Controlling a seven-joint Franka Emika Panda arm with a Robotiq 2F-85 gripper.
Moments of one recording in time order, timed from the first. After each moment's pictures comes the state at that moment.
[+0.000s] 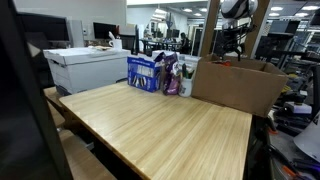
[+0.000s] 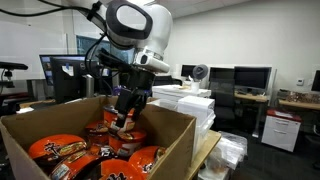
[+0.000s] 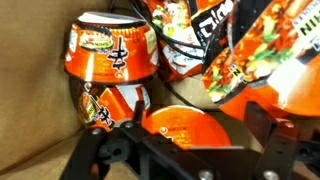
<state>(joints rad) -0.29 0.13 -0.36 -2.05 -0.06 1.88 0.61</state>
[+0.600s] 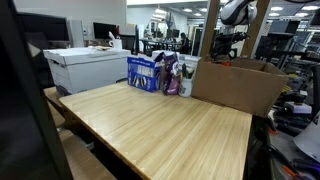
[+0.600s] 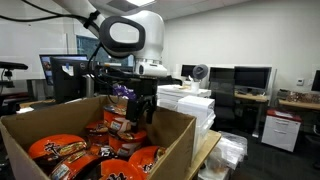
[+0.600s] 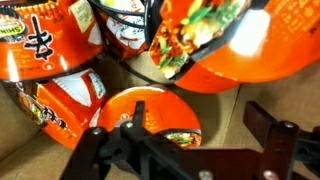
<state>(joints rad) -0.28 0.13 -0.35 -2.15 -0.01 2.20 0.75</state>
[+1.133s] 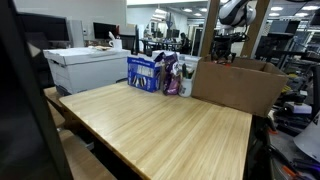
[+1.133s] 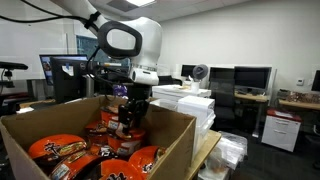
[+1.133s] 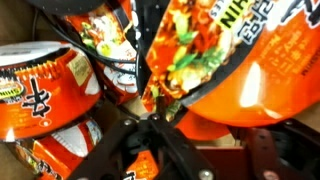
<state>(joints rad) -0.28 0.13 -0.33 -2.17 0.10 2.12 0.74</state>
